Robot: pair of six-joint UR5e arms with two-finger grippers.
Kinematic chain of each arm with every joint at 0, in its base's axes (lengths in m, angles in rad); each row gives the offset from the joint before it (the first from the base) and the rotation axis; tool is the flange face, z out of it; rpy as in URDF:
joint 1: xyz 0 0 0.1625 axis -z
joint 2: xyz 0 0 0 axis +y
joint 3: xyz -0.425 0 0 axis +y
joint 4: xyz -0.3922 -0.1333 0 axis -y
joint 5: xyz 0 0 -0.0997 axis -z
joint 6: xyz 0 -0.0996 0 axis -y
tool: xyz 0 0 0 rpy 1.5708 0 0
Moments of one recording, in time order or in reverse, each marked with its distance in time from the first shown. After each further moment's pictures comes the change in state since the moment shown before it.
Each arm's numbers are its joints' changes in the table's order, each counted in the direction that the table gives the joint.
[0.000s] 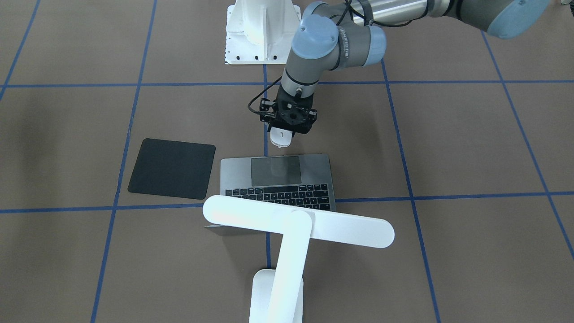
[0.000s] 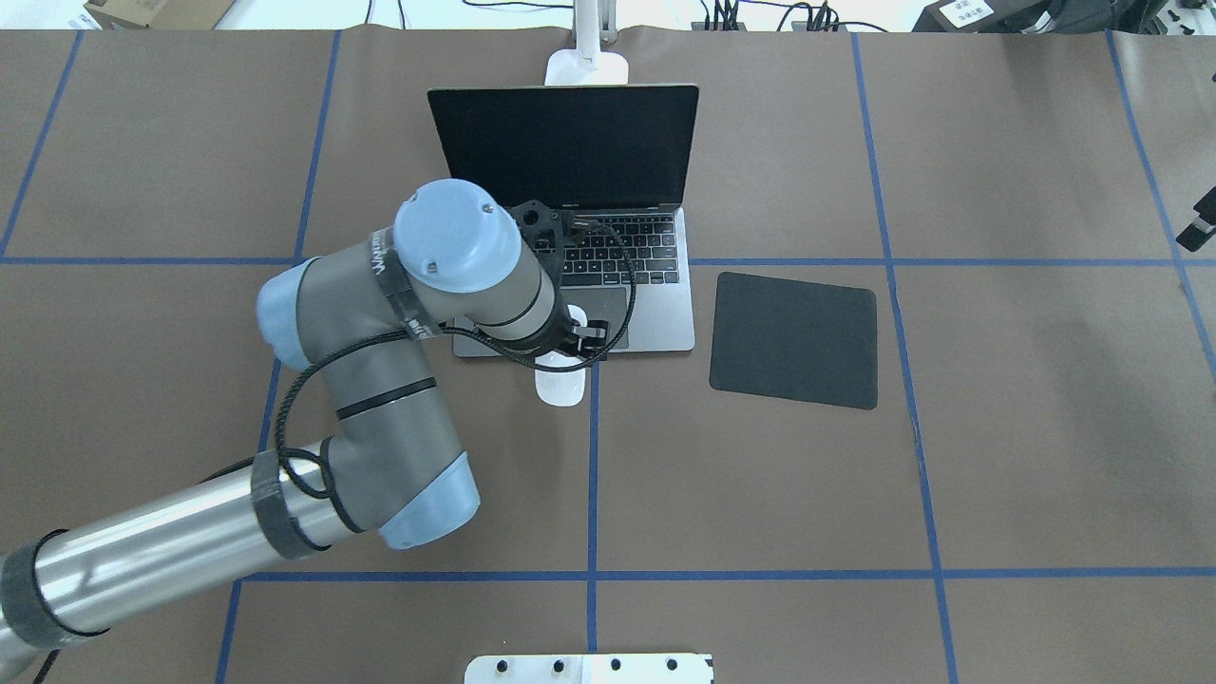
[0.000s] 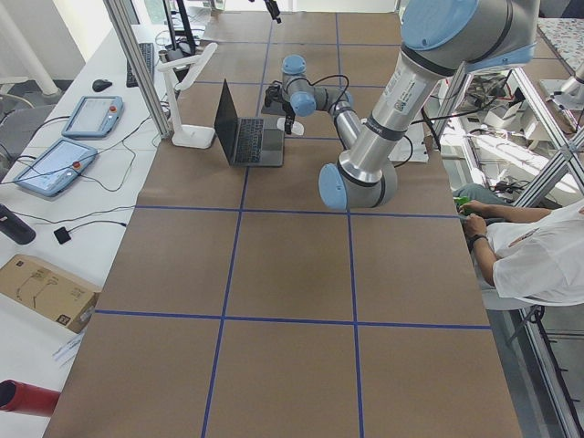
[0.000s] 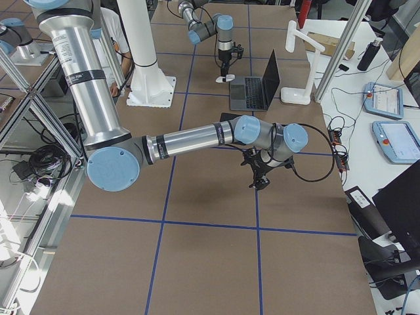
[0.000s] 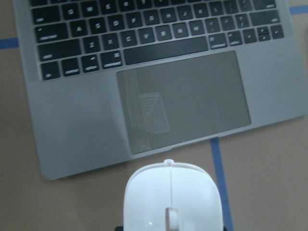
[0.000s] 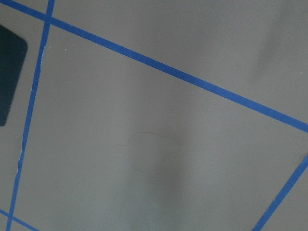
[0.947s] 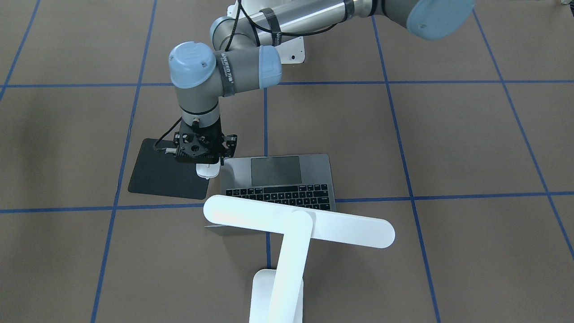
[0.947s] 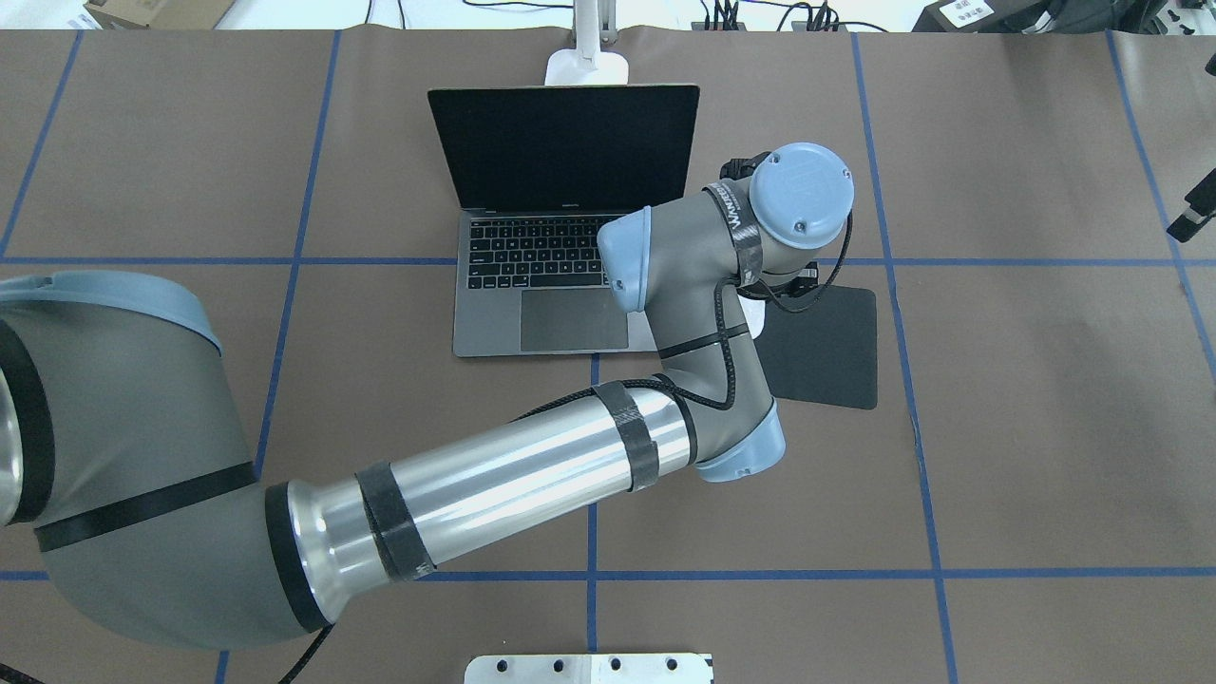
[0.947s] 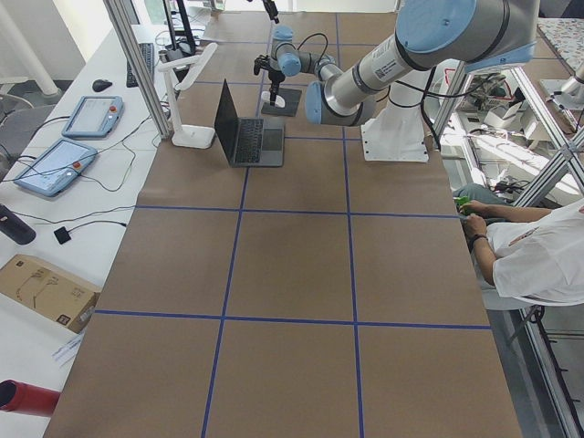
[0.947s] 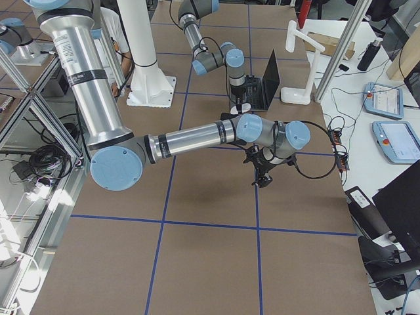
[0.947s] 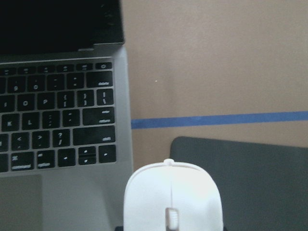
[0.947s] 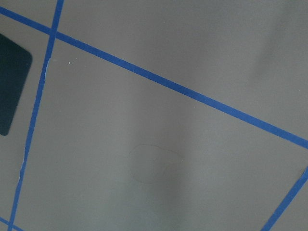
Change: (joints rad) left arm -0.065 0.598 -0.829 -0.151 0.216 -0.078; right arm 0.004 -0.015 0.004 0.008 0.010 0.015
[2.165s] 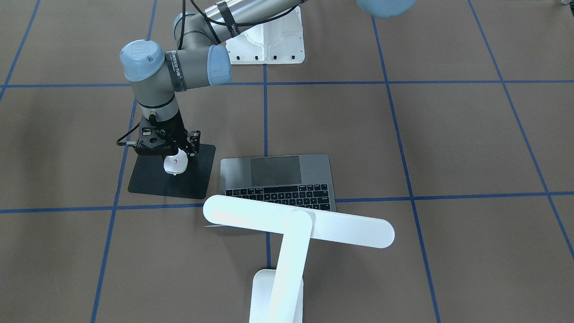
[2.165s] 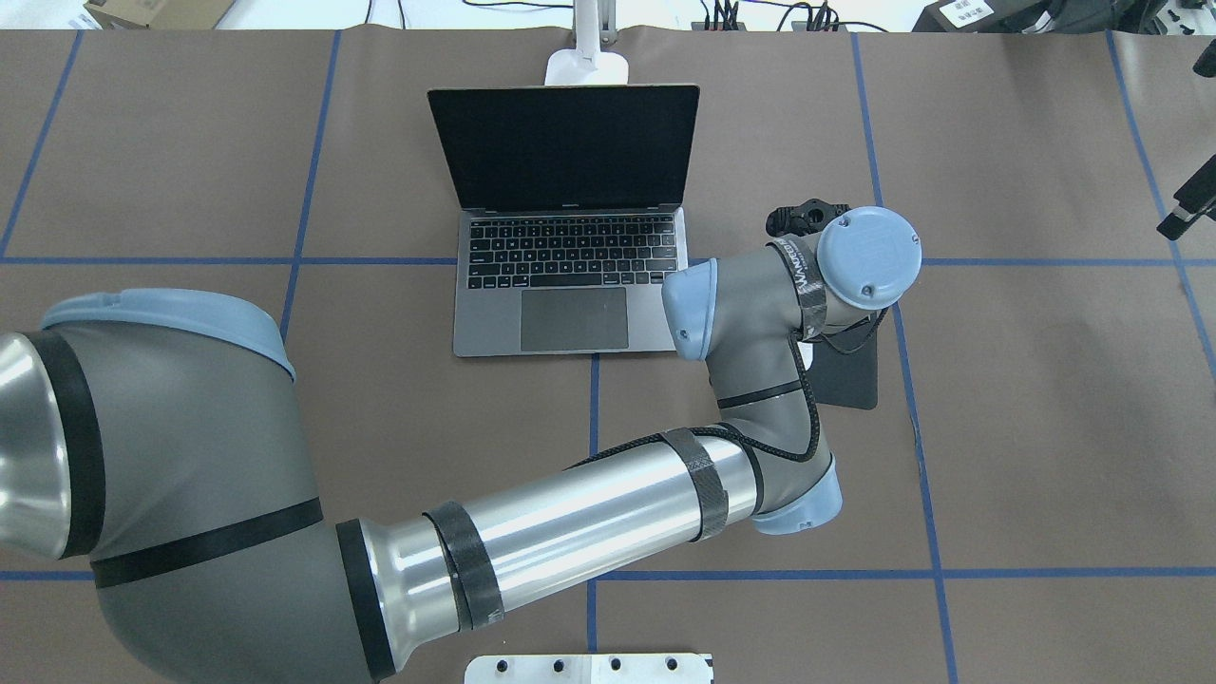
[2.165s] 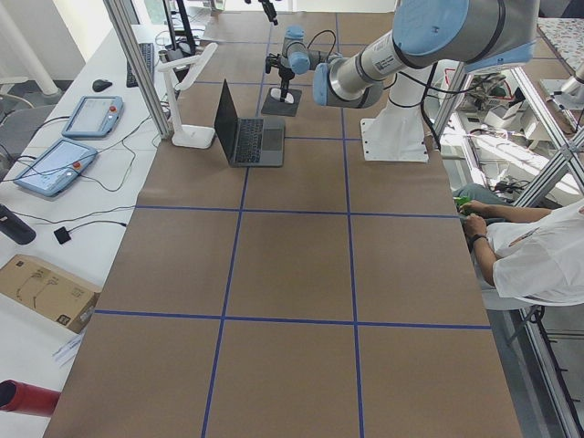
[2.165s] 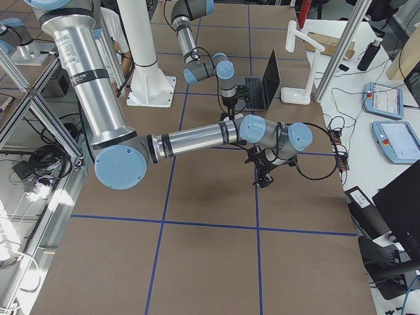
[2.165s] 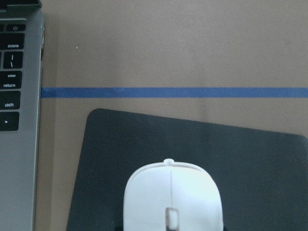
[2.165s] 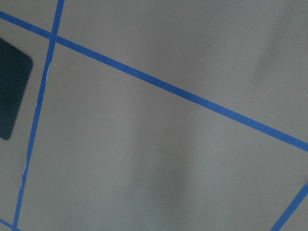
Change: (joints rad) left arm -0.063 0.107 -0.184 -0.104 0.039 -0.137; right arm 0.007 -0.020 0.037 0.000 0.007 0.000
